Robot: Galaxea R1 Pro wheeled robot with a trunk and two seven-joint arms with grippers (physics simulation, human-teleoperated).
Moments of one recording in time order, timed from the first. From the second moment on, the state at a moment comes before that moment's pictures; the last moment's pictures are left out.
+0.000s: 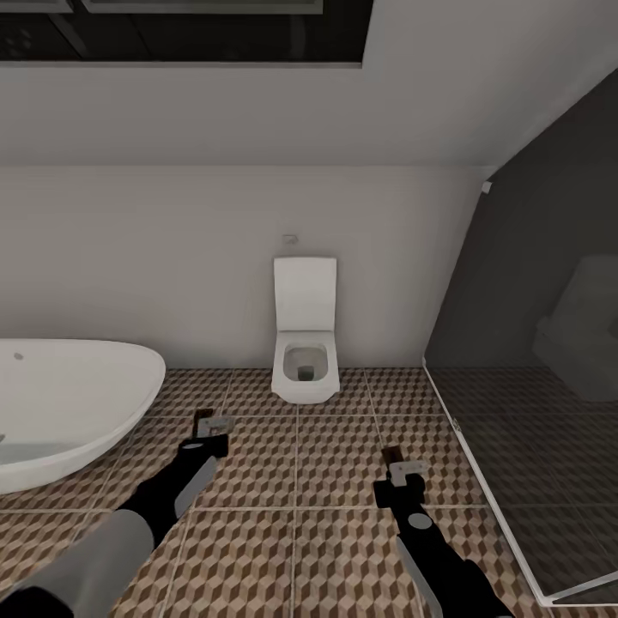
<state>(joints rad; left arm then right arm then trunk) -0.73 0.08 -0.44 -0.63 0.54 0.31 0.43 -0.42 0.01 0.26 -0.82 -0.07 0.12 -0.24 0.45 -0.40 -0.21</state>
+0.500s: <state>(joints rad) -0.73 0.03 -0.56 -0.47 0.53 0.22 0.31 -0.42 0.01 0.26 -0.84 -0.07 0.12 -0.24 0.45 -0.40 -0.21</state>
